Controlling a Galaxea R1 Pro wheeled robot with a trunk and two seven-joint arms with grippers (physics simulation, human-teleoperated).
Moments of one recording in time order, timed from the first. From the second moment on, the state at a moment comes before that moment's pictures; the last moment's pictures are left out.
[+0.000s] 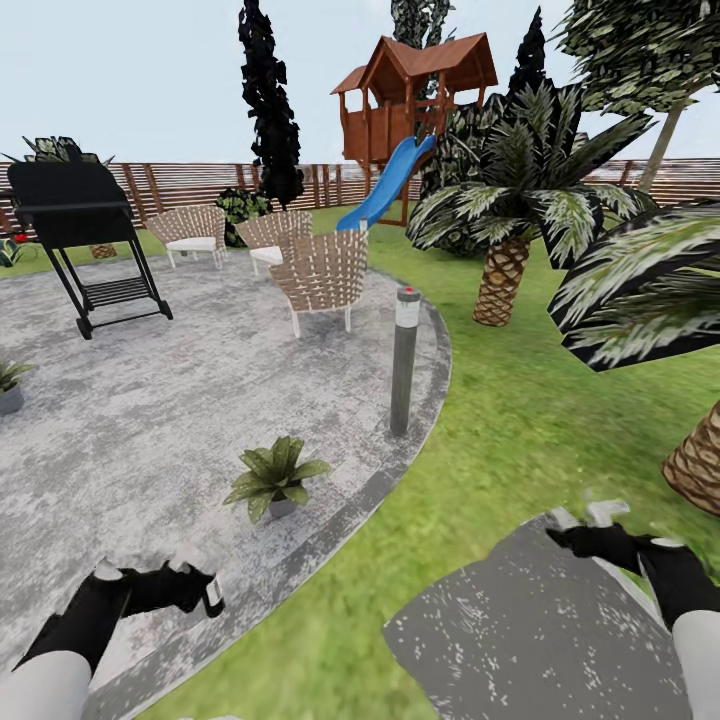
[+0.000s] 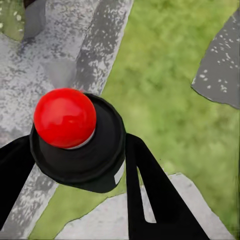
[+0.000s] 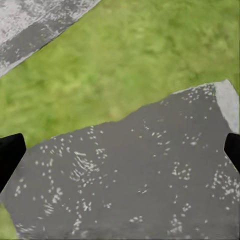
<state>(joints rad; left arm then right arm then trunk) -0.60 0.16 0.52 -0.61 -0.76 0.13 -0.90 -0.72 -0.31 -0.57 -0.53 0.57 0.18 0.62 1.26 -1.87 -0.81</state>
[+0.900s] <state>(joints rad) -0.50 0.14 0.80 -0.08 -0.75 -0.14 -0.47 -0.63 -0.29 -0.78 -0.07 0.49 -0.34 0.34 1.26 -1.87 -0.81</state>
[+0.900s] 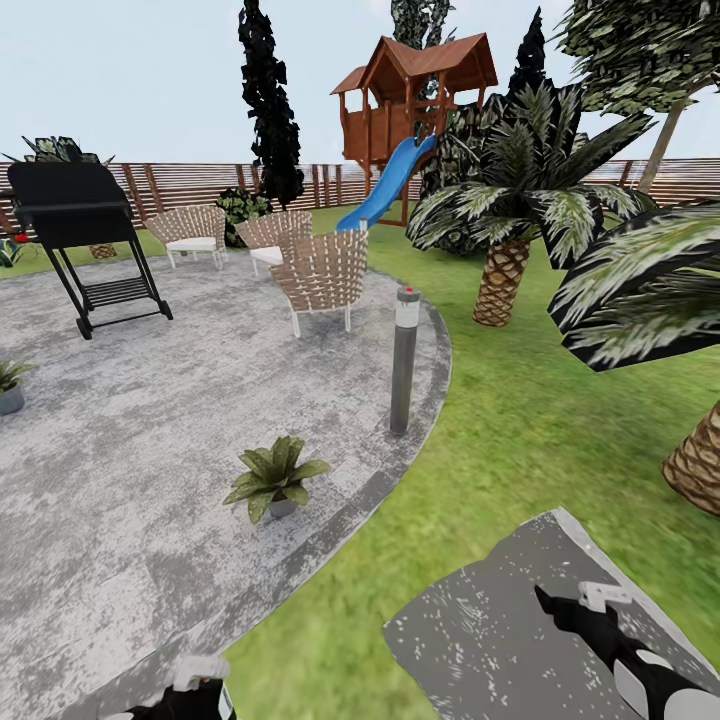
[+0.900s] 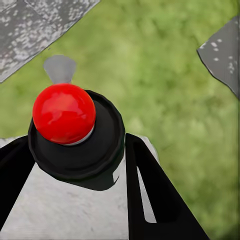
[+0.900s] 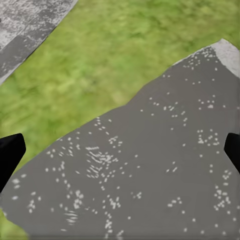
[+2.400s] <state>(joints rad) -0.46 0.12 0.80 -0.02 -0.75 -0.14 -0.47 -0.63 -0.11 -0.78 -0.06 0.49 -0.34 0.34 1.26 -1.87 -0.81</state>
